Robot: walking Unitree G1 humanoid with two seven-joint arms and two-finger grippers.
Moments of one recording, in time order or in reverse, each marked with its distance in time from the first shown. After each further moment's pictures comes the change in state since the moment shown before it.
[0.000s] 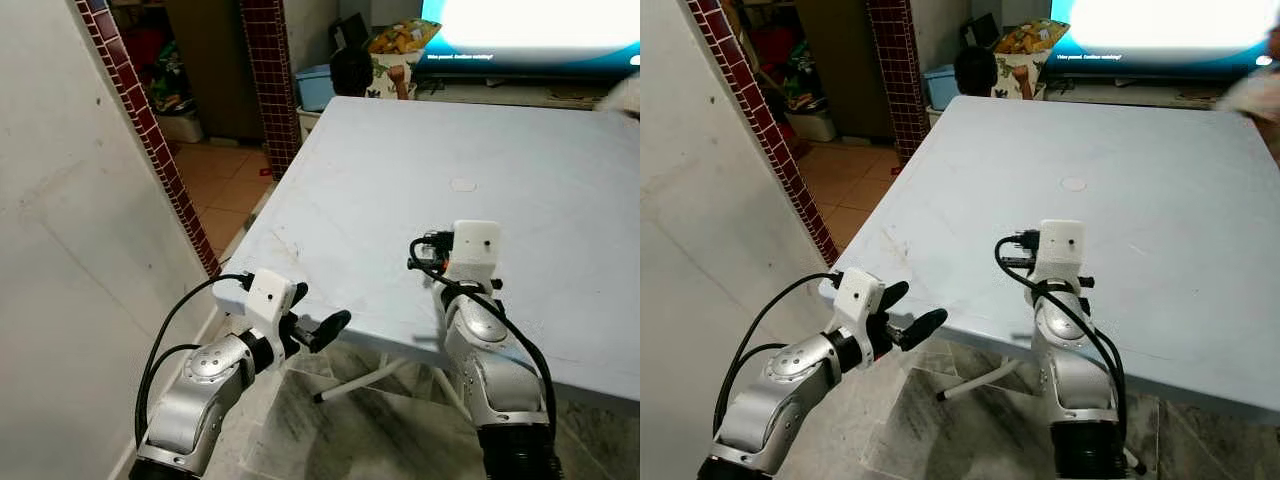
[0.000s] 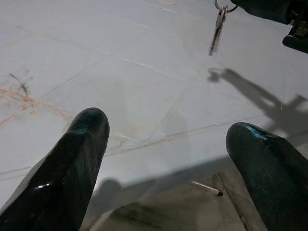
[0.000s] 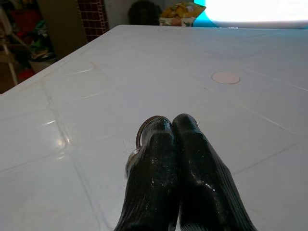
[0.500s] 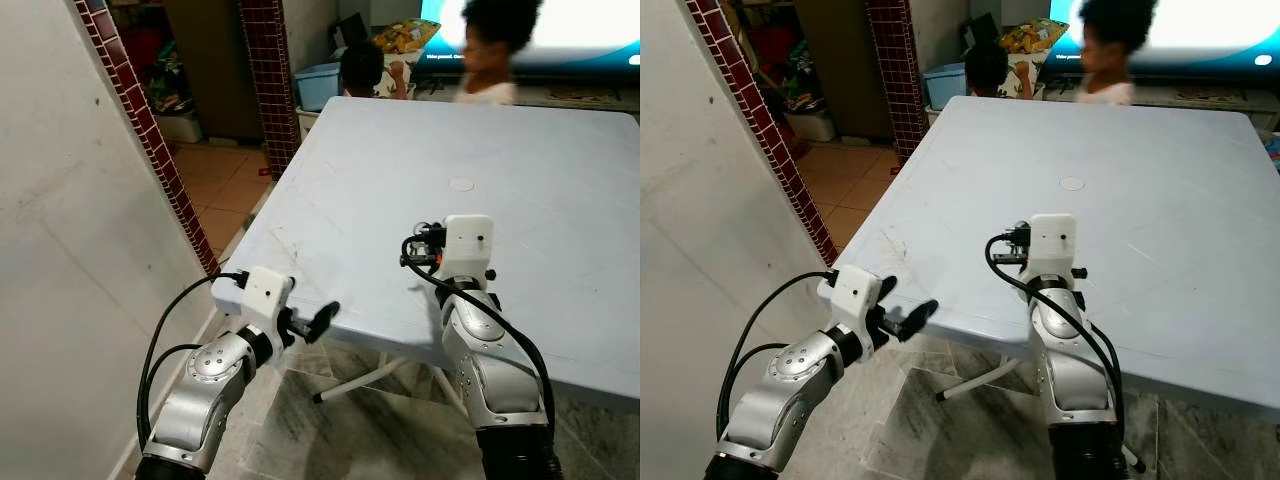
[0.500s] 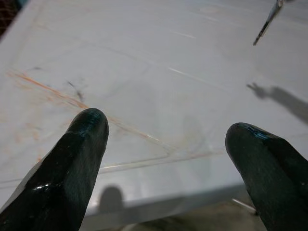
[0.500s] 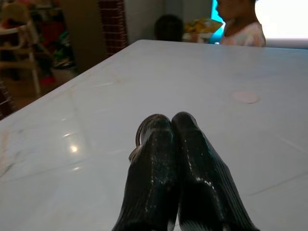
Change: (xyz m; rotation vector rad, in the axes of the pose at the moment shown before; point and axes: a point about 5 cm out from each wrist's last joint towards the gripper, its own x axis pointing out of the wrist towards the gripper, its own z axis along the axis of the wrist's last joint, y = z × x) left arm 0.002 0.012 0.002 0.041 -0.040 0.182; right arm -0.006 0.014 0.008 -0.006 -0.054 0.103
